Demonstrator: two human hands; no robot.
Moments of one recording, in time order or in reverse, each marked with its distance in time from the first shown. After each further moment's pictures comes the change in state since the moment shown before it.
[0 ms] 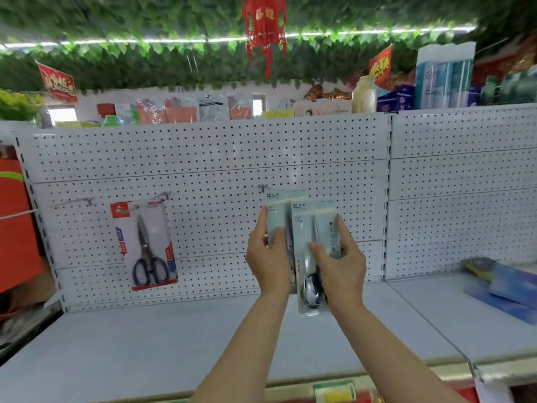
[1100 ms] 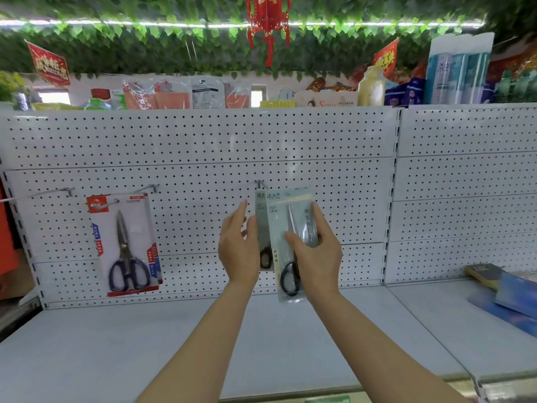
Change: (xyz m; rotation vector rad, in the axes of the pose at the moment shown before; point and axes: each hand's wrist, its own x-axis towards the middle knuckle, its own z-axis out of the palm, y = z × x) left_hand 0.070 -0.043 -0.011 0.342 0.027 0.266; right_hand 0.043 0.025 0.042 -0.016 -0.087 -0.074
